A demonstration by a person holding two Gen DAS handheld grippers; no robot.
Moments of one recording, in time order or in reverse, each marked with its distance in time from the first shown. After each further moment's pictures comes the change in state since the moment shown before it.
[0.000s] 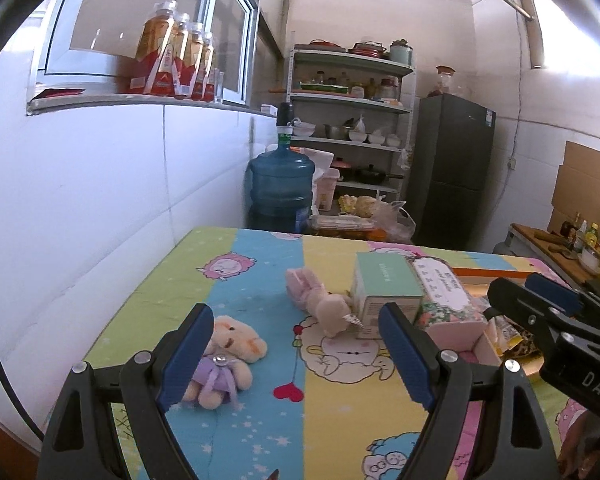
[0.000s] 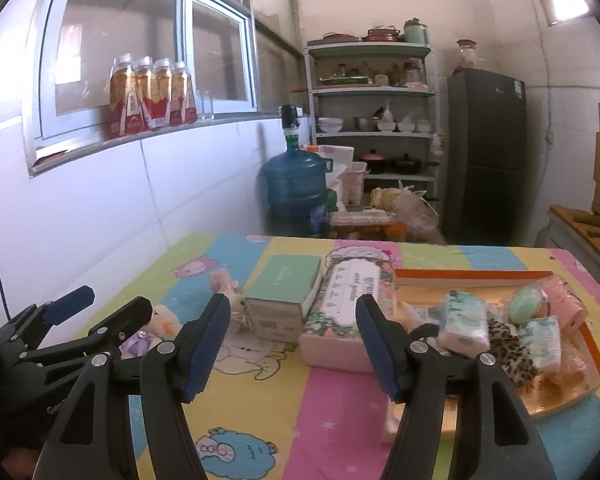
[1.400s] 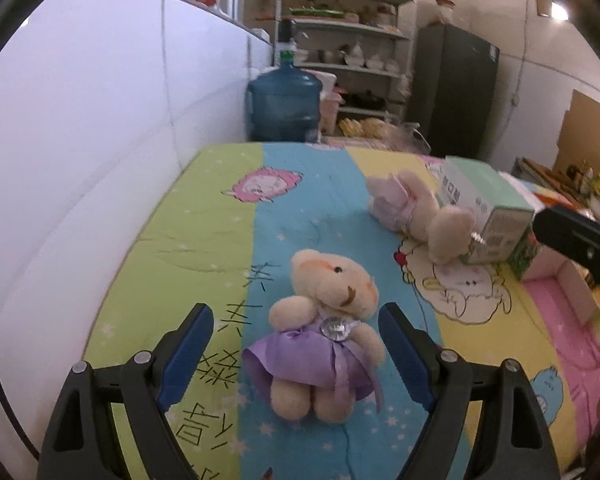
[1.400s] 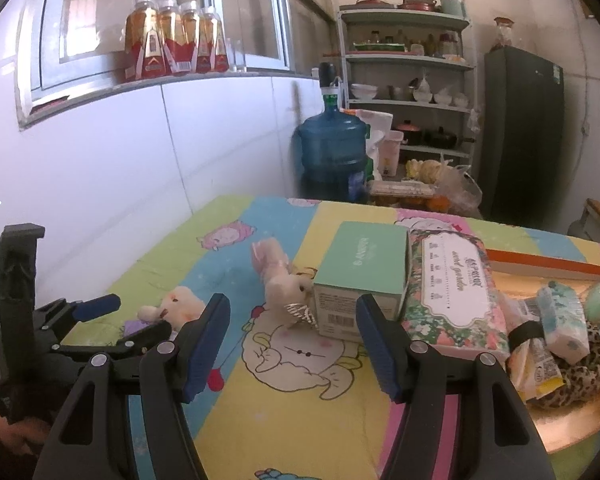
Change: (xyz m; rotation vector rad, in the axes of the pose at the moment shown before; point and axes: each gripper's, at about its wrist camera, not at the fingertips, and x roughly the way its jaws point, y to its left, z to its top) left arm 0.098 0.088 -0.035 0.074 0.285 -0.054; right arm 0.087 0.050 -0.011 -0.041 0.122 0.096
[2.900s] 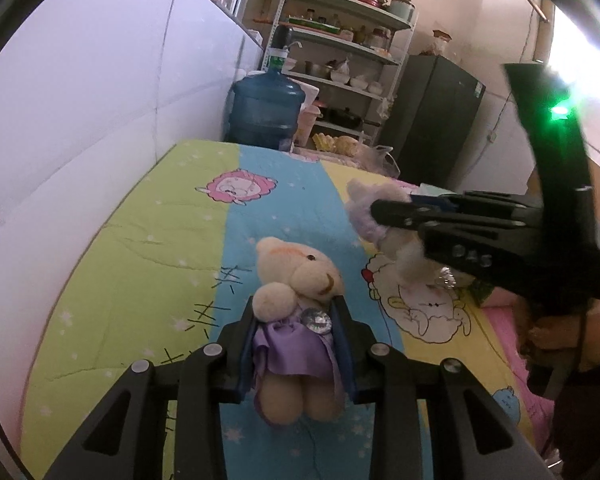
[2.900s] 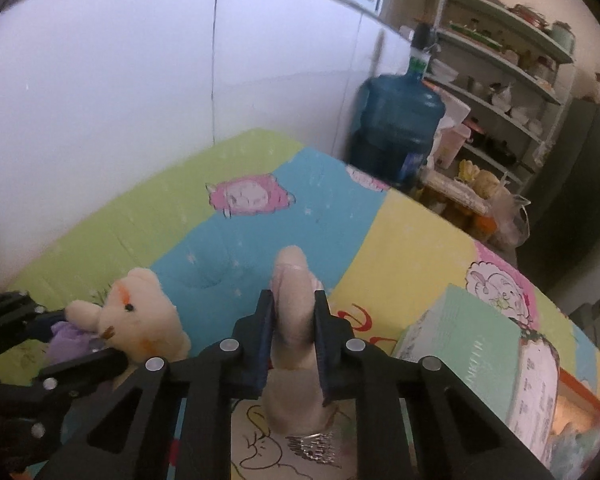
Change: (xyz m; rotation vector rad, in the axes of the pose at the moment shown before) left arm -0.006 0.014 0.001 -0.124 -0.058 -0.168; right arm 0.114 0.039 0.044 -0.321 0.194 0.068
